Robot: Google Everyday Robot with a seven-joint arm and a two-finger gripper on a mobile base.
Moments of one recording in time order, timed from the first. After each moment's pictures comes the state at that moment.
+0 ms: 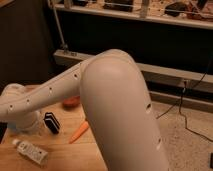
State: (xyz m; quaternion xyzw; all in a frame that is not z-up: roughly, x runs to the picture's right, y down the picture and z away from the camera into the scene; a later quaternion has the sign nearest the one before) arm -0.310 0.202 0.666 -0.34 0.01 0.05 0.94
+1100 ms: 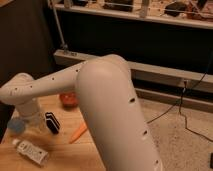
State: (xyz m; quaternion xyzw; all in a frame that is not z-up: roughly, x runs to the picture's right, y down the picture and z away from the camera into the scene) arm -0.312 0.183 0.690 -0.41 0.04 0.07 0.91
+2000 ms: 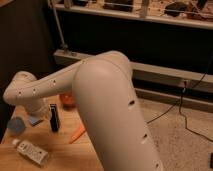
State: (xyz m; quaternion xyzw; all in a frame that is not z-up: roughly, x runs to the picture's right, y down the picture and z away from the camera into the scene) arm -0.309 0.134 0.723 -0.27 0.01 0.07 0.96
